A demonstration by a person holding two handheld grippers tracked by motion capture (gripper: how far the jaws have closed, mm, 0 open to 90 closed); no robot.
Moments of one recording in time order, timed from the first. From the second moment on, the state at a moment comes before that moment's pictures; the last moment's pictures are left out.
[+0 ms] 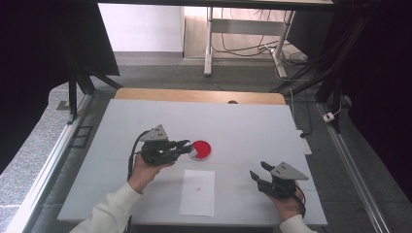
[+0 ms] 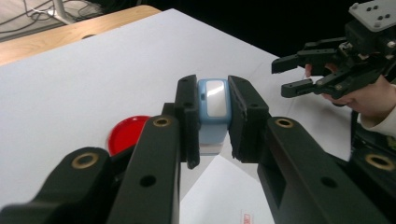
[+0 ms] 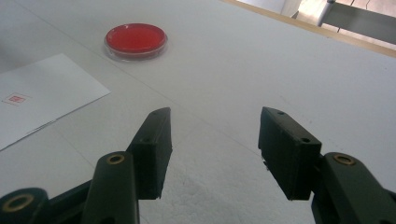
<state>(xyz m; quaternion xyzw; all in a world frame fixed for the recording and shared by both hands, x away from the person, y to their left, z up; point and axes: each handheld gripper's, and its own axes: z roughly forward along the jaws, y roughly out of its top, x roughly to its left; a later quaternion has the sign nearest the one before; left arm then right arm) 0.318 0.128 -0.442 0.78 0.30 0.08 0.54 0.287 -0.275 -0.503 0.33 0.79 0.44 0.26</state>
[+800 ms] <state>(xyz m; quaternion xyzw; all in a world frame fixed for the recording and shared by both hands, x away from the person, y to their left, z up) 0.337 0.137 -0.448 0.79 0.33 0.11 0.51 0.288 -0.274 -0.503 0.33 0.79 0.44 0.27</state>
